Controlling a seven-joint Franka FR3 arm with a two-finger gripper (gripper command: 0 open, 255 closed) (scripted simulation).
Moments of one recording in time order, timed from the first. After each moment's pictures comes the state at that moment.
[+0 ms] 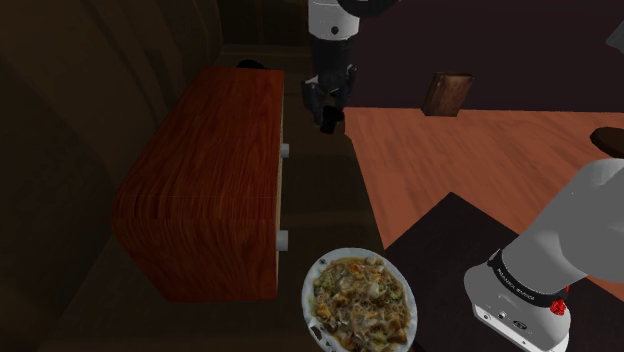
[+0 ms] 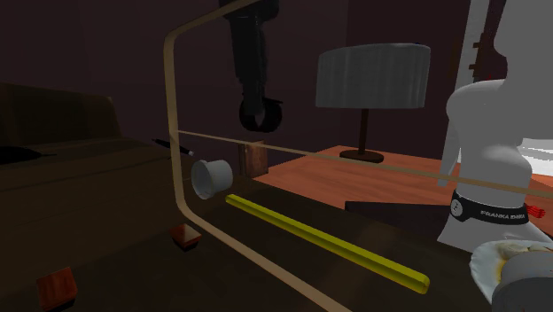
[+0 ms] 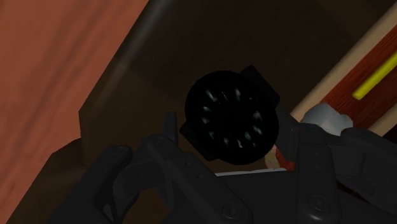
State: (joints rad) arm 0.12 -0.11 0.25 -2.01 0.00 1.85 0.29
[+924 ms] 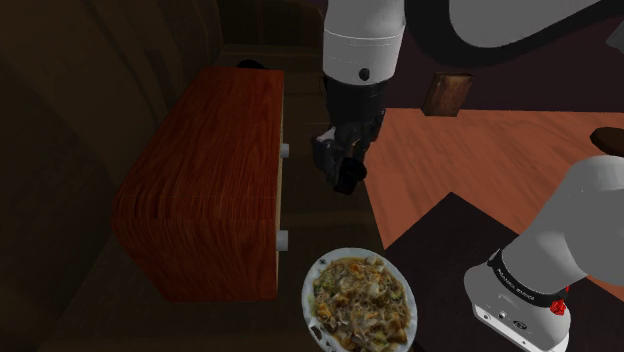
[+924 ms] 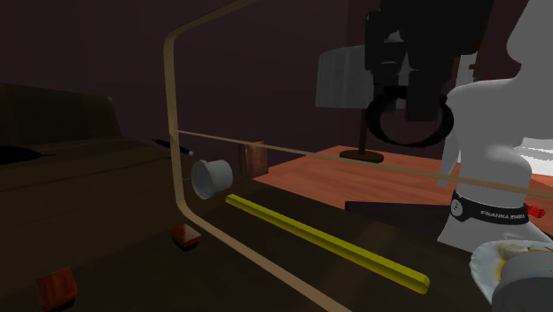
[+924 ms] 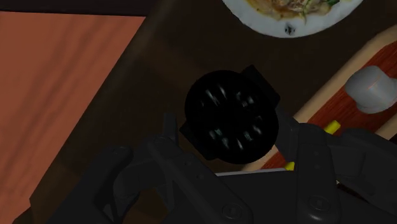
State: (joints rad) arm 0.27 -0.39 0.40 -2.24 0.14 1.83 0.52
